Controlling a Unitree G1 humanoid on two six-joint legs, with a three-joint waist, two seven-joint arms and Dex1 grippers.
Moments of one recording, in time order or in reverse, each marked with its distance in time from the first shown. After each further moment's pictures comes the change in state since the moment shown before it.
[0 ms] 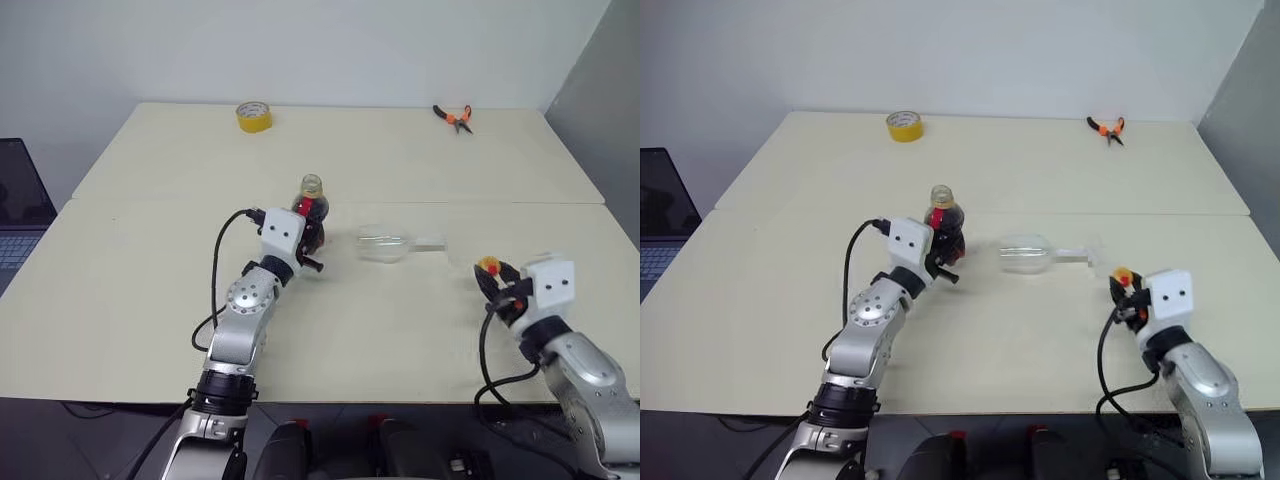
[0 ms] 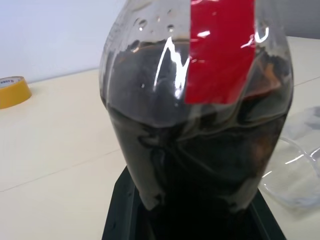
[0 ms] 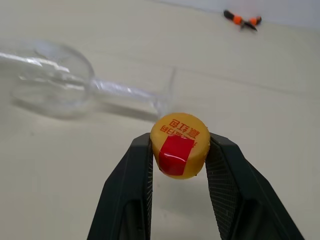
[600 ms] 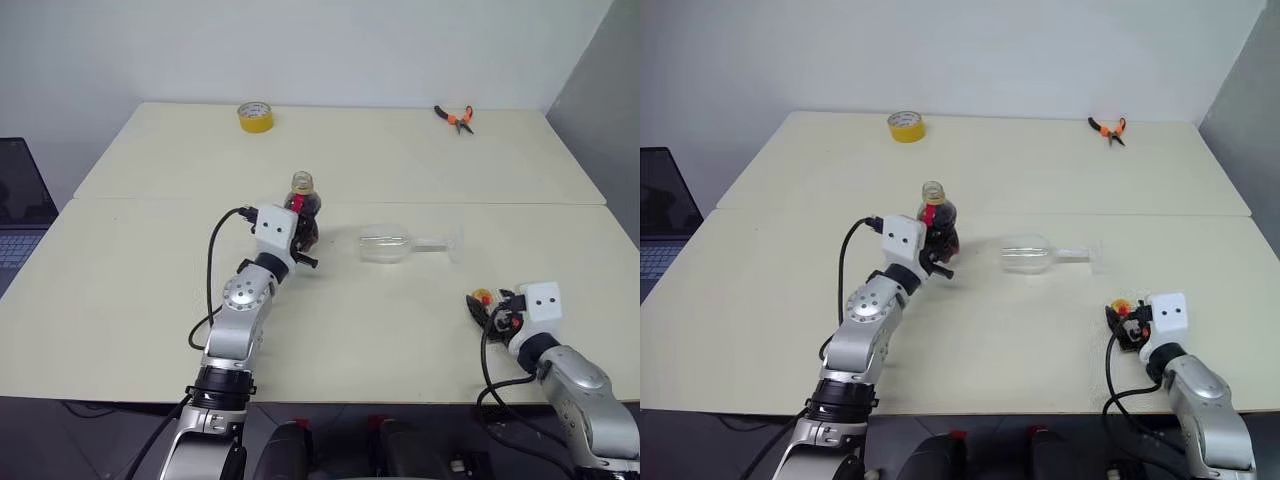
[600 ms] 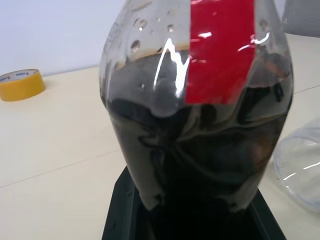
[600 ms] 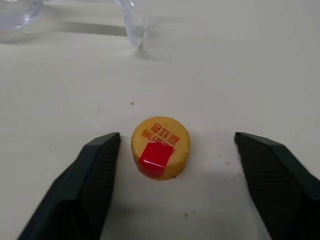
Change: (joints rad) left arm -0.008 0.004 0.023 0.021 -0.007 0.000 0.022; right arm -0.021 -0.004 -0.012 0.177 0.028 0.020 0.048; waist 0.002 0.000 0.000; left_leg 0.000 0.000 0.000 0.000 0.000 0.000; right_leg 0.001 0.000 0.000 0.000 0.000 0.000
